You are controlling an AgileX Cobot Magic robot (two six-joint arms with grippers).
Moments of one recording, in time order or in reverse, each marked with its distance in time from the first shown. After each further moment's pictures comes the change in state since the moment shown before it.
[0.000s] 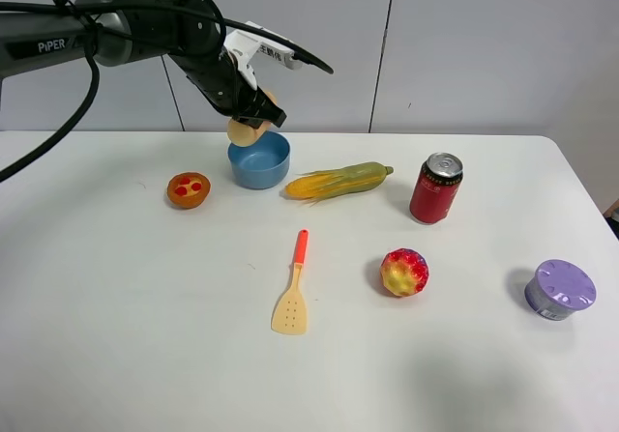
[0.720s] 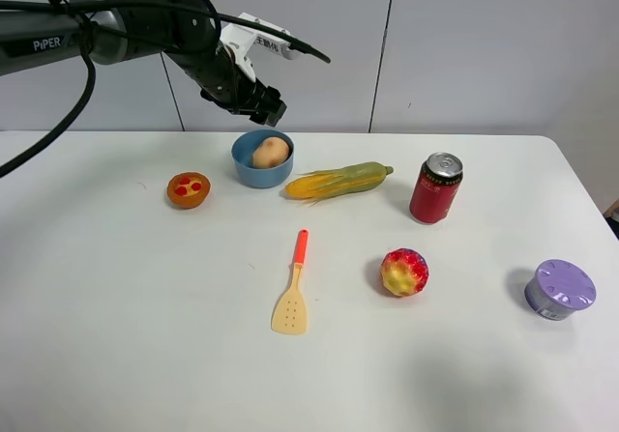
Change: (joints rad) left arm 0.007 -0.012 -0.001 -0.037 -0.013 0.003; right arm 0.000 0.000 0.000 0.000 0.000 0.000
